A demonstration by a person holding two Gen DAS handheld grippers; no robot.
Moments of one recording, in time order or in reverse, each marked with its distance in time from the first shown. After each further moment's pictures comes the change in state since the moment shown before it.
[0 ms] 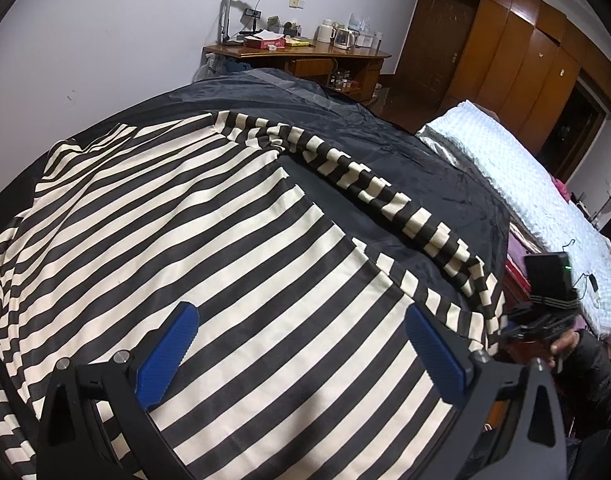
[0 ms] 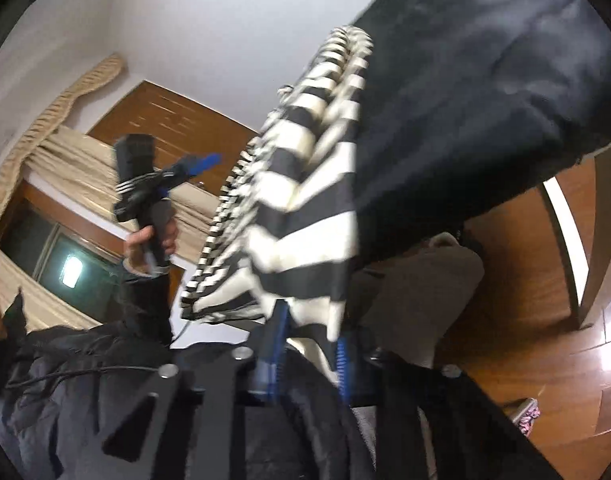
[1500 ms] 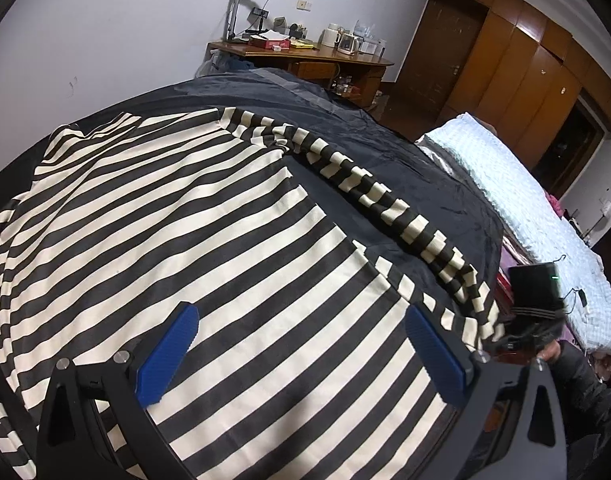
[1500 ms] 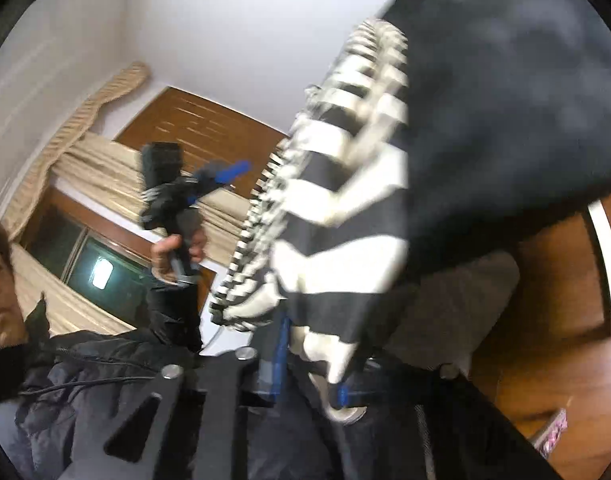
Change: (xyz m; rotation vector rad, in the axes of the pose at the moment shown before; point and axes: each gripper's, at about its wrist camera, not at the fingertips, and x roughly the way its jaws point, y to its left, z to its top) left arm -0.003 0.011 -0.005 -0.060 -0.011 -0.040; right arm 0.005 -0.009 0.021 0.000 -0.001 0.128
